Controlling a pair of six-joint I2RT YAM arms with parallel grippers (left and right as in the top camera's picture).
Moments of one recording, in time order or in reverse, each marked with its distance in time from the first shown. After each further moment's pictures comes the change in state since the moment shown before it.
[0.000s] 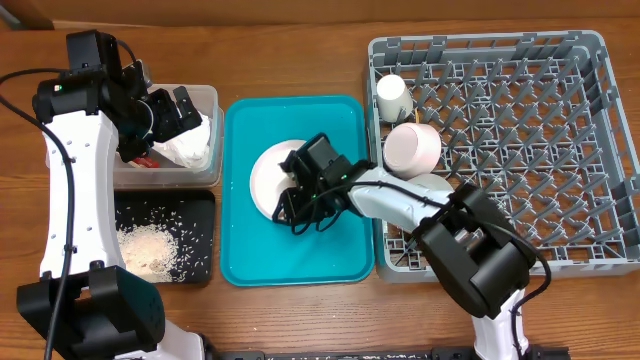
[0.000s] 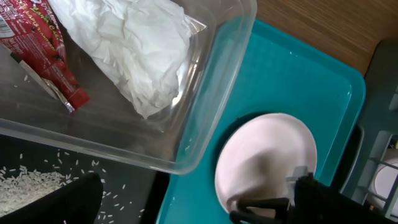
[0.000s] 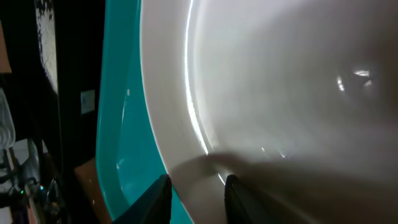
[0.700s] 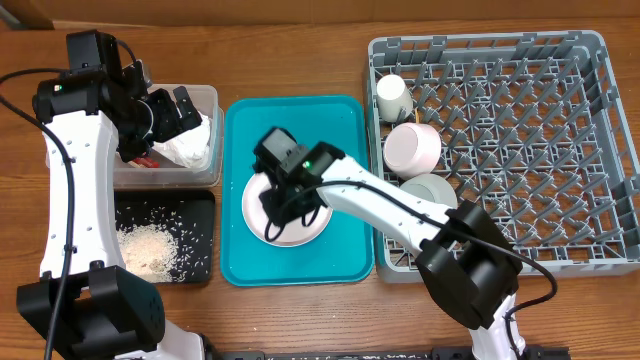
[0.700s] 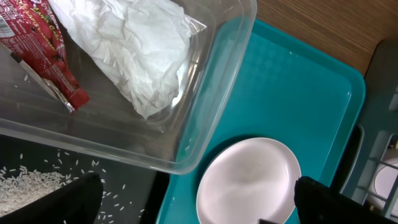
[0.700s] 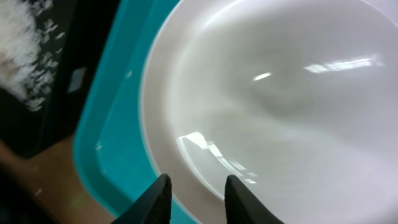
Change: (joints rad) left arm 0.000 0.000 0.000 0.000 0.000 0.000; right arm 0.114 0.006 0.396 -0.575 0.374 -0.172
